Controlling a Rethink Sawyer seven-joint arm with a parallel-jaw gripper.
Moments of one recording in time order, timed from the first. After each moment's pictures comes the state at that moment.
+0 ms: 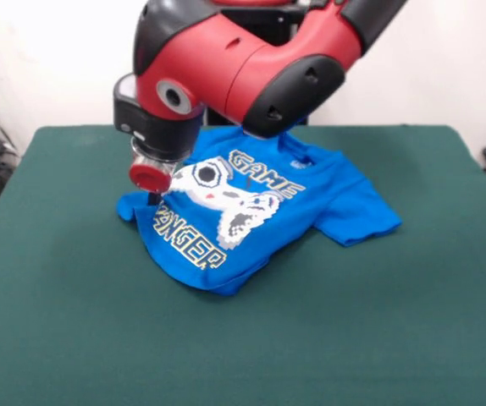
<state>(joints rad) 0.35 0.35 -0.97 1.06 -1.90 -0.89 2.93</state>
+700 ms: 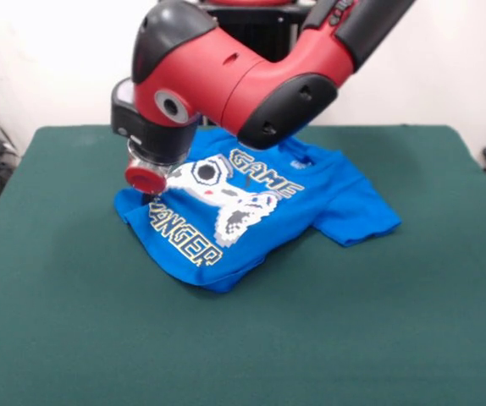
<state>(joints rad) 0.35 0.40 -0.99 1.06 -1.90 -0.89 2.93</state>
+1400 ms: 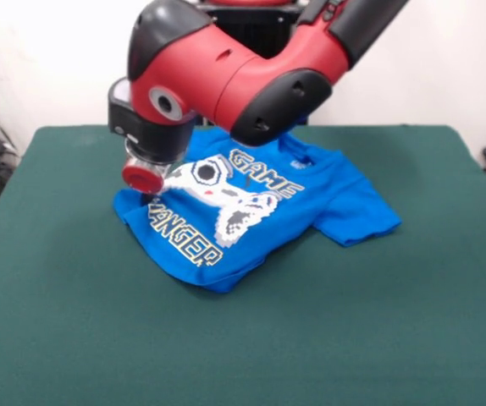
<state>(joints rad) 0.34 0.38 -0.99 1.06 -1.87 -0.89 2.93</state>
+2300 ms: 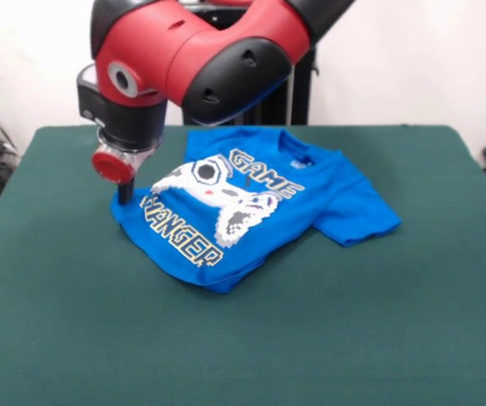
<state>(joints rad) 0.27 0.33 -0.99 1.07 -1.84 -0.88 2.93</state>
